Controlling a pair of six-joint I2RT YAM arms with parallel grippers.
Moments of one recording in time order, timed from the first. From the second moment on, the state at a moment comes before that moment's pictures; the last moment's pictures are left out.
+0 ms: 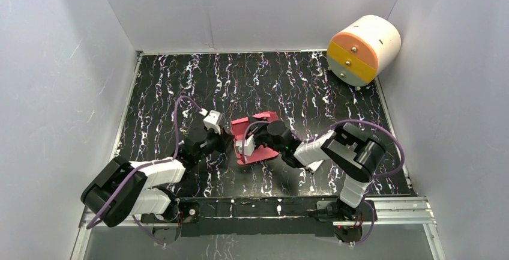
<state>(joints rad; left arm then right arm) -0.61 1.26 0.25 0.68 0.07 -0.31 0.93 1.75 0.62 0.85 -0.05 -1.42</state>
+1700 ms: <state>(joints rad) -0.48 0.99 0.12 0.72 -0.17 -0.38 1.04 1.99 0.46 1.48 0.13 -1.63</state>
